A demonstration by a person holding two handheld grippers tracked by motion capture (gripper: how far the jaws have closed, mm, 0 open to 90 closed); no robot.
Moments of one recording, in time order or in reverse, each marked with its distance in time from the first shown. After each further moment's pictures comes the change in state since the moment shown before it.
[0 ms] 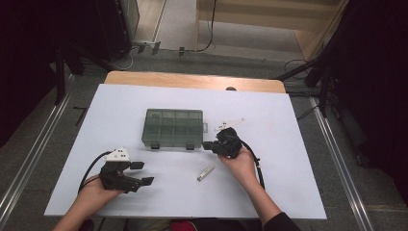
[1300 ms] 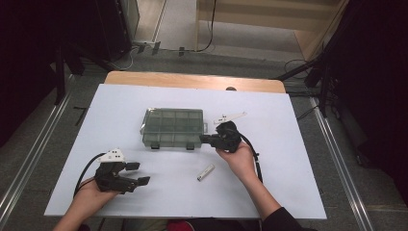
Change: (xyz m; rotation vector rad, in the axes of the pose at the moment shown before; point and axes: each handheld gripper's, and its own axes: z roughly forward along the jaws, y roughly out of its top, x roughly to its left) left arm 0.003 -0.008 -0.009 -0.025 0.027 -0.045; right arm 0.004 0.021 -0.011 -0.058 0.032 -0.009
